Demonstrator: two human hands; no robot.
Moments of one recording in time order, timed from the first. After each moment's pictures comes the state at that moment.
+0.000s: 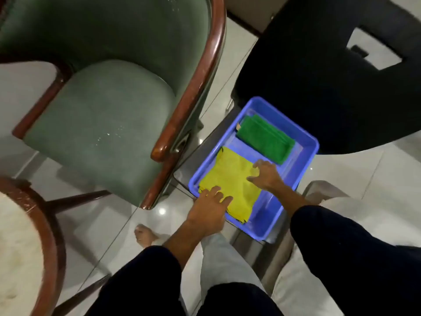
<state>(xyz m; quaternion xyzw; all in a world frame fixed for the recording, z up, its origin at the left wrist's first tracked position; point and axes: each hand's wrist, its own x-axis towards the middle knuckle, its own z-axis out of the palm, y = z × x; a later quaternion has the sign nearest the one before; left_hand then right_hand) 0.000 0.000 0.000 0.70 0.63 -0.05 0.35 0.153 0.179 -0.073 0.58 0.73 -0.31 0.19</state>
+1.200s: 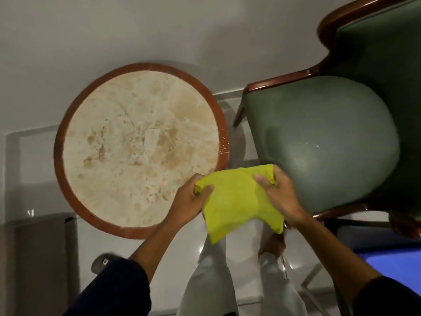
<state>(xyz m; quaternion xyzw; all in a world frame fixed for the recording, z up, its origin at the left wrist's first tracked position) -0.288 -0.377 -0.010 -0.06 0.80 0.51 0.33 -0.258 -0.137 -0.024 0.31 0.78 -0.52 0.15</state>
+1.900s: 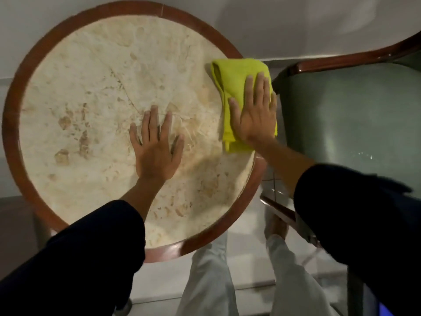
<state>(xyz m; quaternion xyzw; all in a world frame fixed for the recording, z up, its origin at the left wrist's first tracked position) -0.432 -0.492 -0.171 0.07 1.00 0.05 0.02 -0.476 -0.245 -0.153 0.11 0.98 -0.11 0.09</state>
